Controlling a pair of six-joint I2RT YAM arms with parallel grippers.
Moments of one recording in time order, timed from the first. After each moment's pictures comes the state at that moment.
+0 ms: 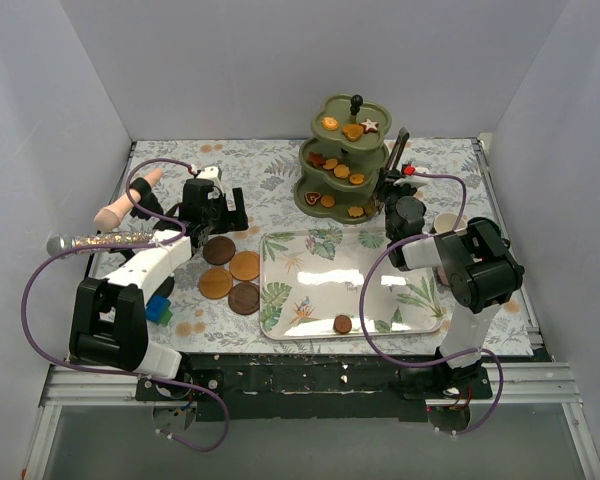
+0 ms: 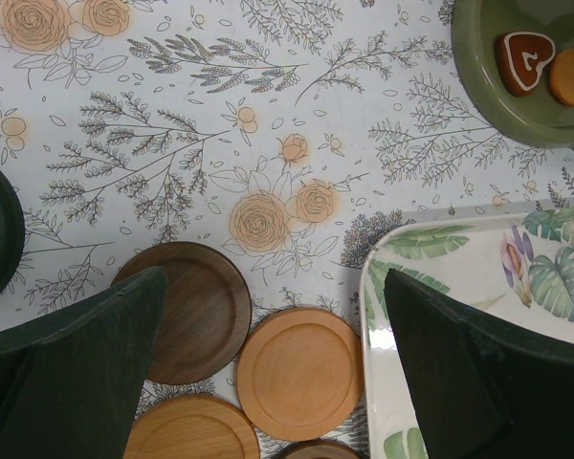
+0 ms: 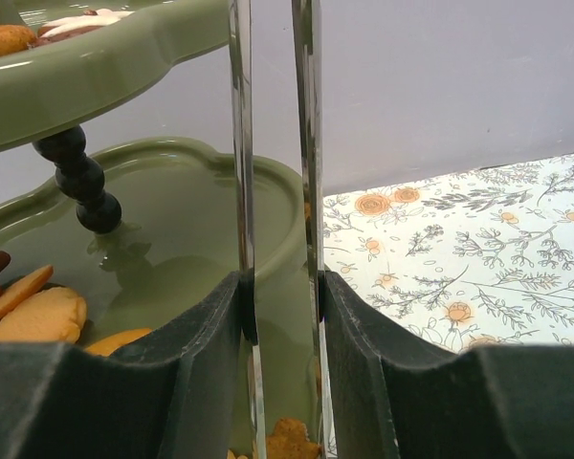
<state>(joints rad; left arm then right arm) -0.24 1.44 0.92 -0.13 -0.03 -0.28 0.36 1.84 0.75 1.27 0.39 0.13</state>
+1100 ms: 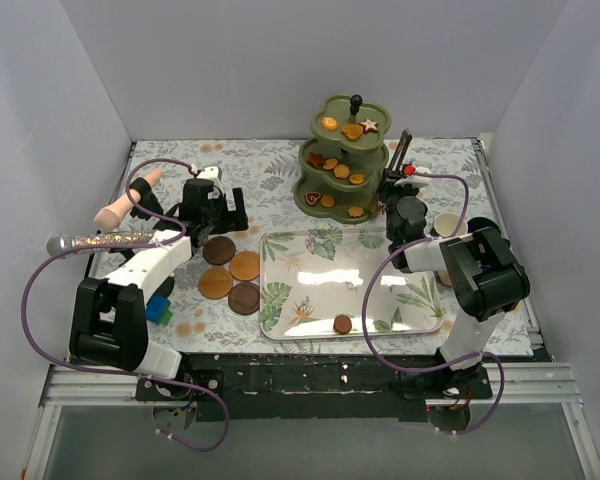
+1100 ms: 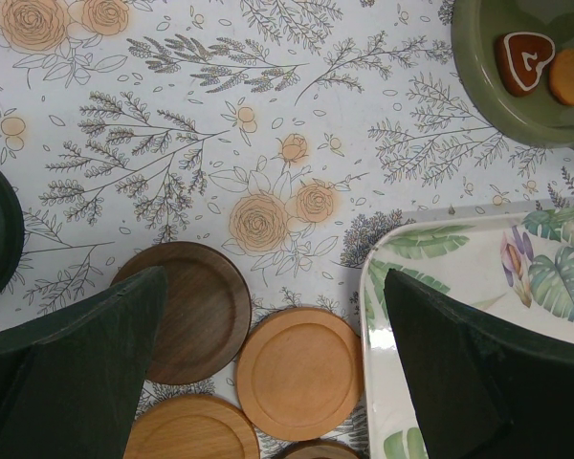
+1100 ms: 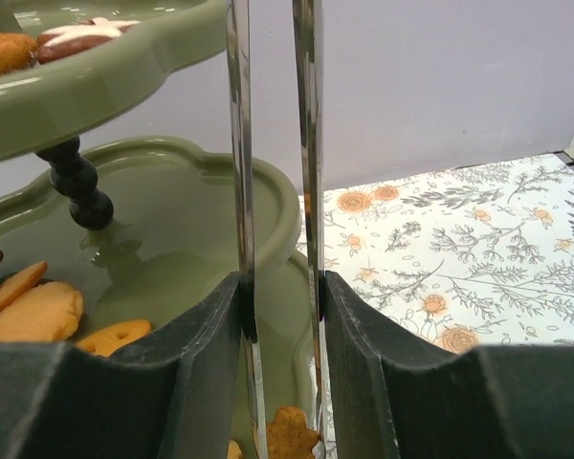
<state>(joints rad) -0.24 1.44 0.92 -0.13 -0.03 -0.28 0.38 1.77 0.71 1.22 0.43 0.10</state>
